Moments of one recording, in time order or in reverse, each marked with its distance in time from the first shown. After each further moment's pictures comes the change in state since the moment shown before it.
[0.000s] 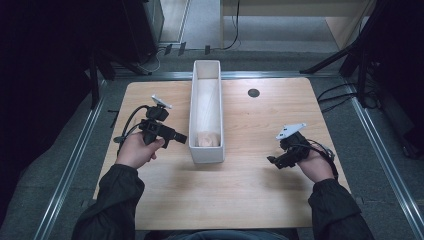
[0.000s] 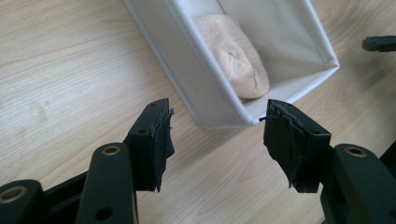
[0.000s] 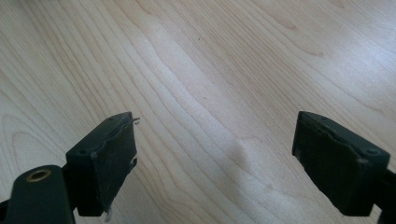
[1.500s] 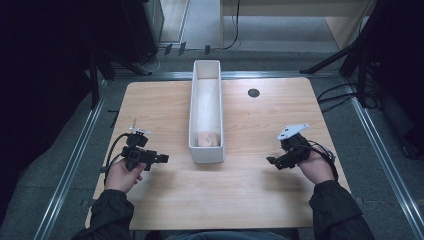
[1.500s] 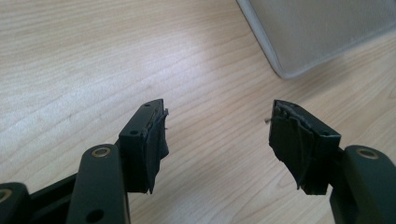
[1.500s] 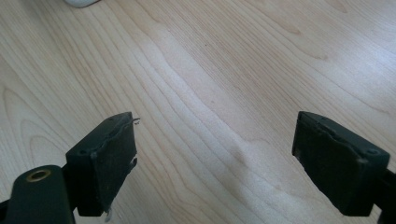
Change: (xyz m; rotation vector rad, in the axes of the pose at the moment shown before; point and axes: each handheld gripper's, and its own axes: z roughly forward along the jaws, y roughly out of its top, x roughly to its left) left arm 0.059 -0.086 0.028 -0.100 0.035 -0.050; right arm 0.003 -0.002 -0.004 -0.025 0.022 0.021
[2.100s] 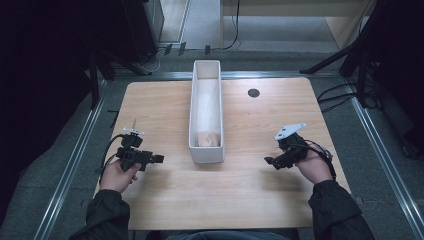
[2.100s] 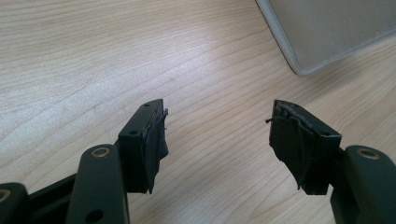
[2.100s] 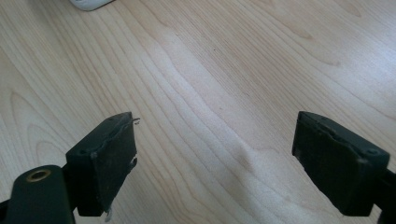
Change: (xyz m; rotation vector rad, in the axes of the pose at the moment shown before) left arm 0.016 -0.005 -0.001 -0.012 -0.004 -0.018; right arm 0.001 0.004 0.005 0.001 0.023 -0.010
